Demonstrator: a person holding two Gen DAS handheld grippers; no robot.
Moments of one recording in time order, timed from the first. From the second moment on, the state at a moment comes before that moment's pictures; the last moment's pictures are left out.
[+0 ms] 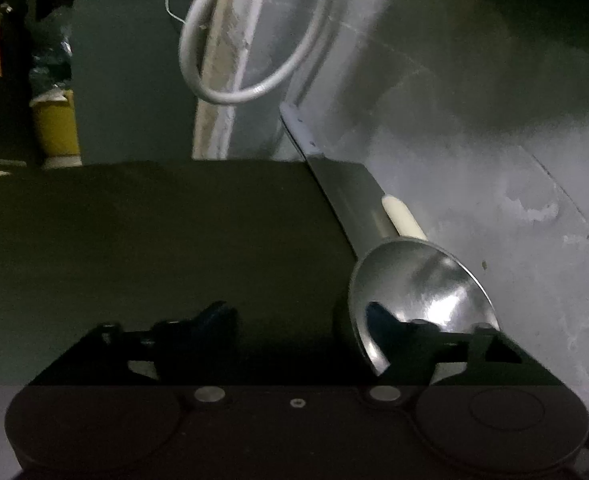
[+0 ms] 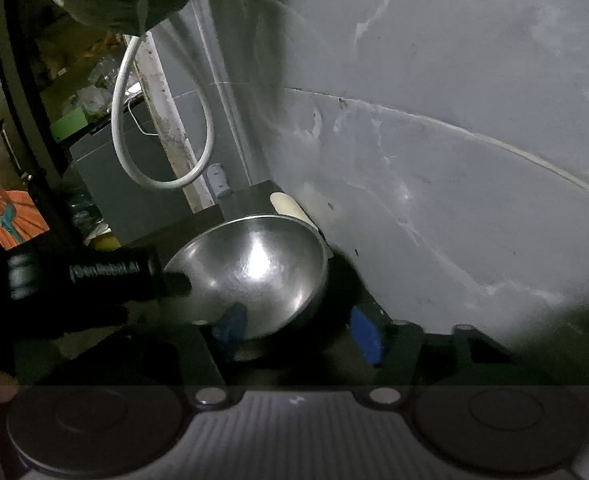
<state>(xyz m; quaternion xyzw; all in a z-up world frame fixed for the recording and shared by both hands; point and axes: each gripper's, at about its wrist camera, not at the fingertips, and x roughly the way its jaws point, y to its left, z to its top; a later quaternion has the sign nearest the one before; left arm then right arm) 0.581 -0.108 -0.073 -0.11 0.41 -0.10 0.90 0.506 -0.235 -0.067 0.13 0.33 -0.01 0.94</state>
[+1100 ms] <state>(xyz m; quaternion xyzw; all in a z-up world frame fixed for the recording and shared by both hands) 0.389 -0.053 -0.004 -0.06 0.39 -0.21 0.90 0.324 -0.236 0.005 0.13 0.32 0.12 0.93</state>
